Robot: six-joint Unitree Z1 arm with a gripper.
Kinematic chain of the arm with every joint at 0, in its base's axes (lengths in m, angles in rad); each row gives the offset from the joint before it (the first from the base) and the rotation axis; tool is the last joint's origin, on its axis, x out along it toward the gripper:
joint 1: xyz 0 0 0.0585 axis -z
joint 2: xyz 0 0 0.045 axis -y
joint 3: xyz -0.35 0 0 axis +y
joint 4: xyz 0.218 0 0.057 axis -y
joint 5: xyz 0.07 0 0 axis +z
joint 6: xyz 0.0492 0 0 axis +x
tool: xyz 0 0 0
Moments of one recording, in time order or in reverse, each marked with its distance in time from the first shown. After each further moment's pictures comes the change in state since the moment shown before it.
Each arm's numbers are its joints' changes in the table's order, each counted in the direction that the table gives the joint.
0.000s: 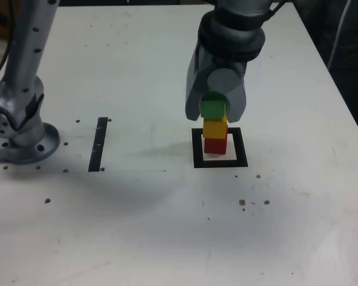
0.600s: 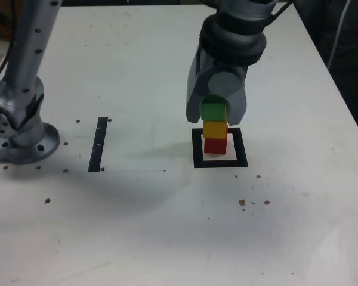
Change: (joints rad) arm 0.000 -0.015 0.000 0.000 -0.002 0.011
